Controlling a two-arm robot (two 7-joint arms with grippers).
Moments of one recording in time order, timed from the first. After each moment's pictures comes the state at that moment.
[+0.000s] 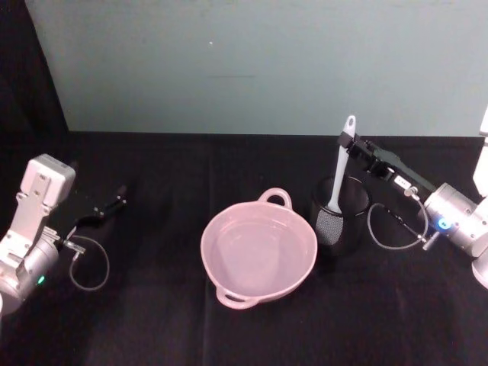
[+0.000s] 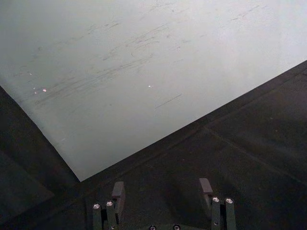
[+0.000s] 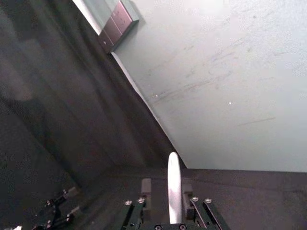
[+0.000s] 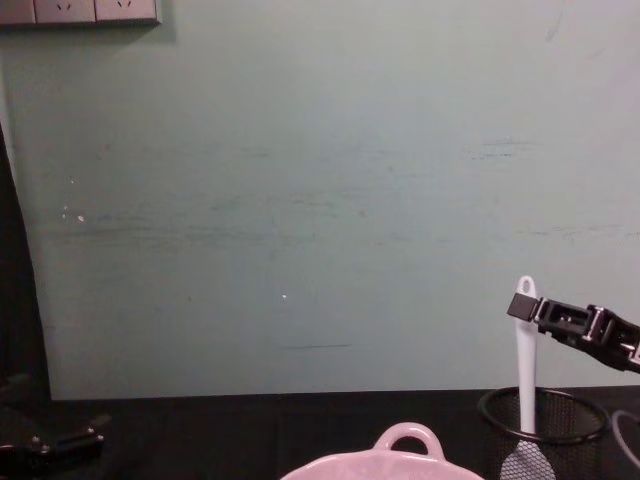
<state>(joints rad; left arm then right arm) -0.20 0.60 0.45 -1.41 -0.25 -0.12 0.03 0.55 0.36 -0.35 -0.88 0.94 0.02 0.83</state>
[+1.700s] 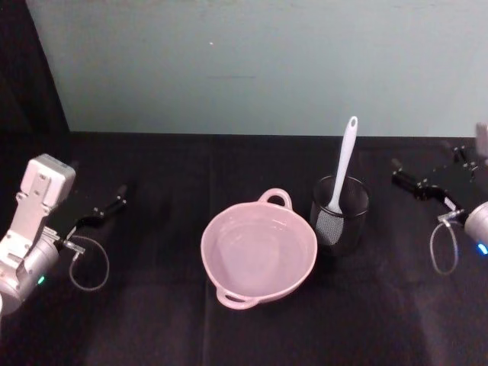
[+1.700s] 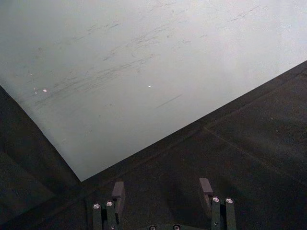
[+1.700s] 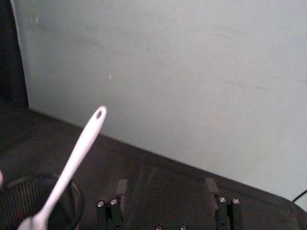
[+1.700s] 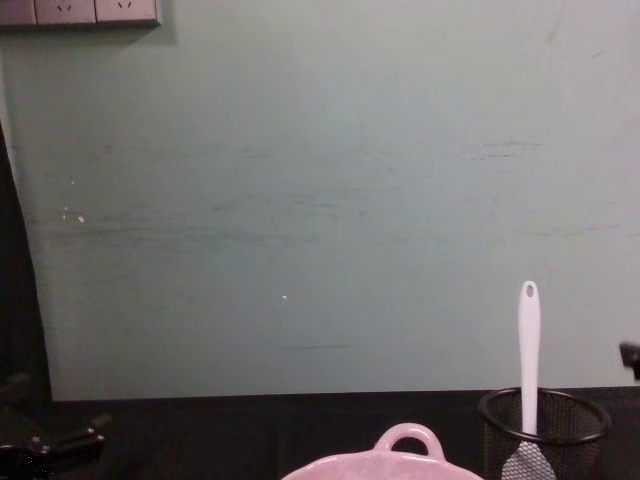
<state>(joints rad) -0.20 0.60 0.45 -1.41 -0.25 -0.12 0.03 0.24 0.60 -0.35 -1.48 0.38 0.04 0.03</state>
